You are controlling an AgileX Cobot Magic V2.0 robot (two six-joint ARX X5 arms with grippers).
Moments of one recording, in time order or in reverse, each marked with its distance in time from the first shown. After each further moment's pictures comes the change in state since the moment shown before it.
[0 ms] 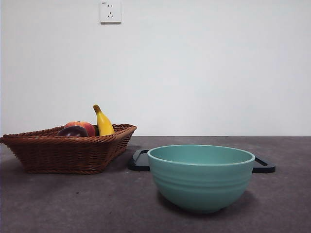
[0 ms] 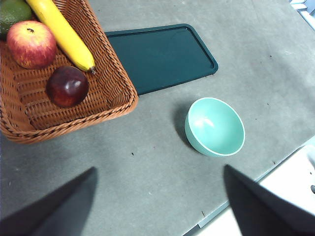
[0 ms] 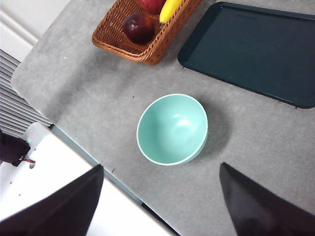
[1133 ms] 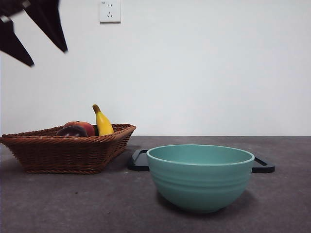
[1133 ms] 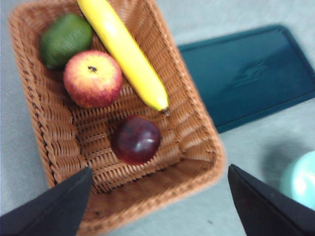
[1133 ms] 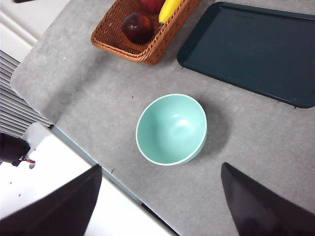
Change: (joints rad) left arm -0.155 0.584 0.140 0.349 -0.335 -0.059; right arm 0.000 0.000 0.000 0.000 0.000 0.000
